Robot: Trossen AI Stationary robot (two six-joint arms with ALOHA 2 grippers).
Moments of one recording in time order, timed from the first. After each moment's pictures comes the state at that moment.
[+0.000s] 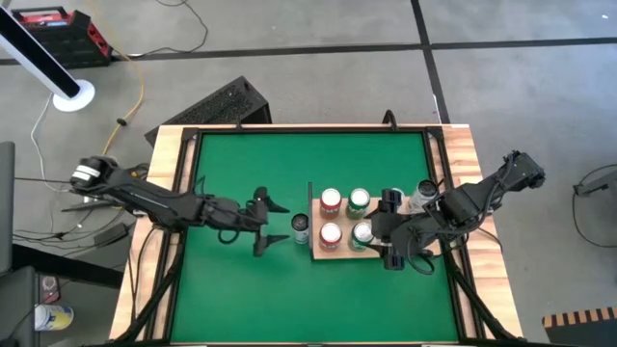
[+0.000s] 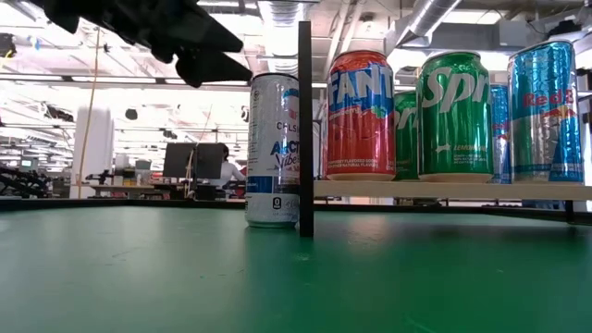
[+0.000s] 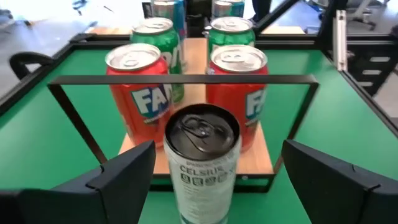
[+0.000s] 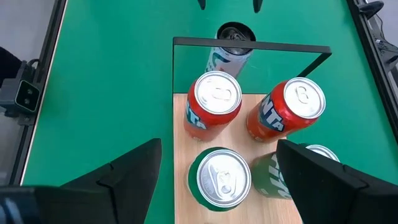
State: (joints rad) left arm -0.22 1.20 0.58 0.37 -0.26 -0.06; right arm 0.52 1.36 1.47 -1.04 0.45 0.37
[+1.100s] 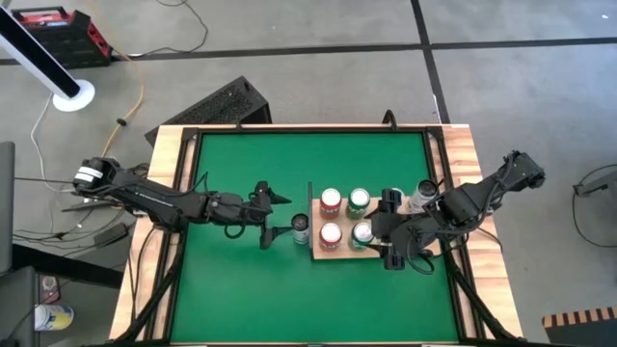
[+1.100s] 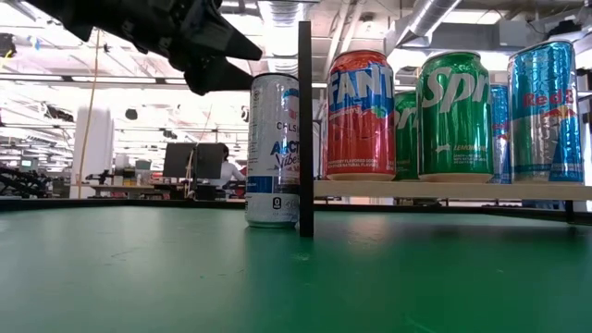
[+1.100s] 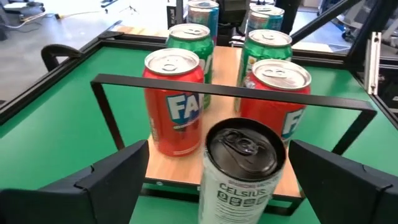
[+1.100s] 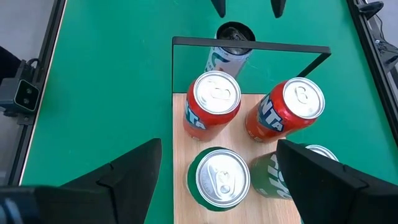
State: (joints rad) left arm -0.17 1.25 0.58 0.44 -0.30 -0.12; right arm 0.52 1.36 1.47 -1.04 0.44 0.36
